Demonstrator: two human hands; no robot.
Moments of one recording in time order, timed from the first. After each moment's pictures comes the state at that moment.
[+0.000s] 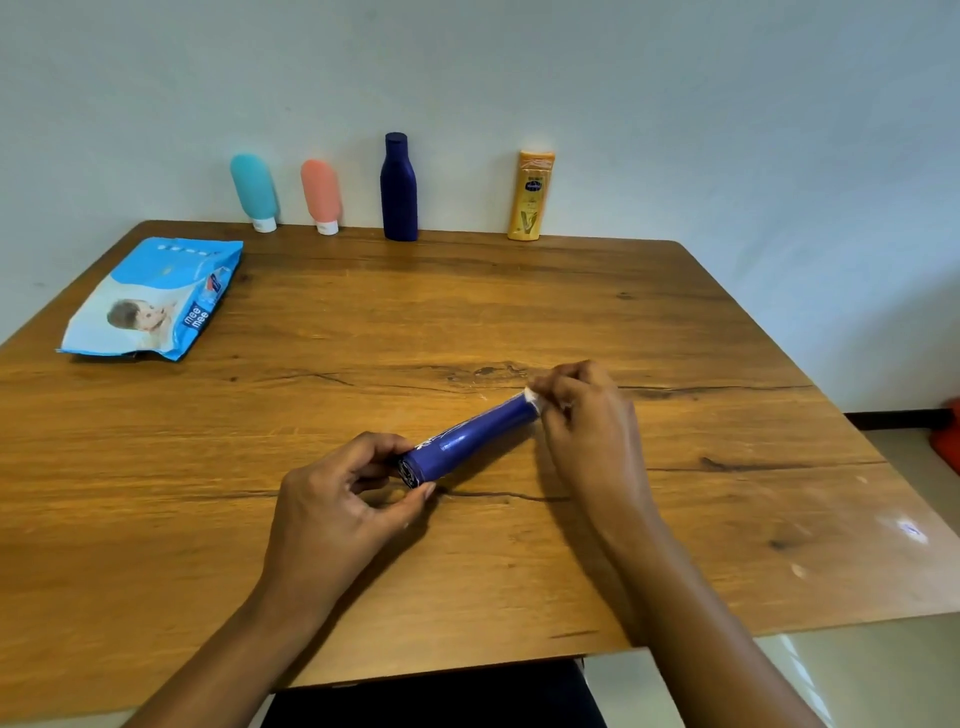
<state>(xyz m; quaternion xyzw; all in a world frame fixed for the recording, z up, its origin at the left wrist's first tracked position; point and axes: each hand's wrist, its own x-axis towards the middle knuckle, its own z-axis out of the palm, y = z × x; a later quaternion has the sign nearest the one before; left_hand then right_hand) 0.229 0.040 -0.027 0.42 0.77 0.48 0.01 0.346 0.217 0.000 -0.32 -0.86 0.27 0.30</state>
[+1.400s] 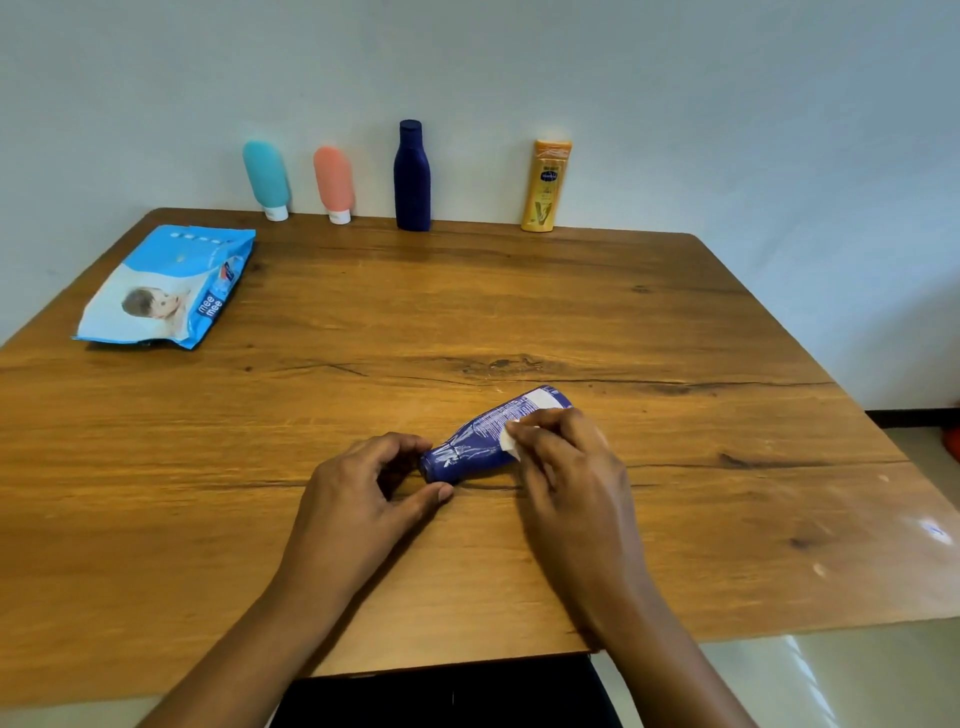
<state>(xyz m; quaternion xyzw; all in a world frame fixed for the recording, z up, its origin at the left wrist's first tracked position) 0.222 0.042 -0.033 0.39 0.82 0.42 0.07 0.355 0.172 -0.027 -0.24 -0.87 0.24 0.37</state>
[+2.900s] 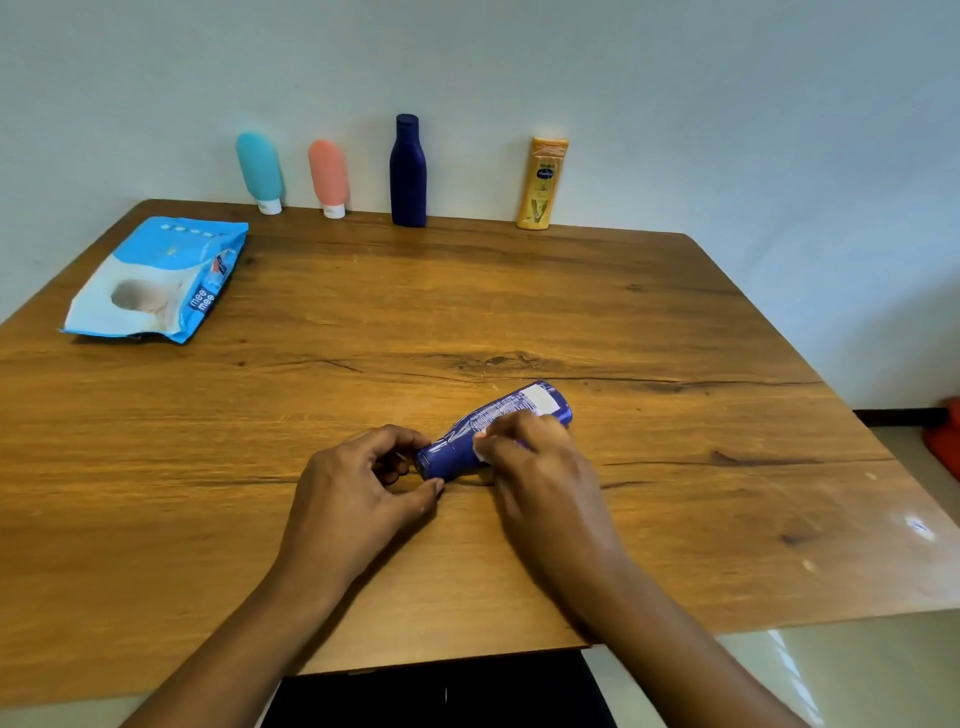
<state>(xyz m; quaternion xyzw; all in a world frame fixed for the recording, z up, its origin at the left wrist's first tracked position) 0.222 0.043 -0.030 0.35 0.82 0.44 0.10 0.348 0.169 -0.023 -0.20 -0.94 0.13 0.25</state>
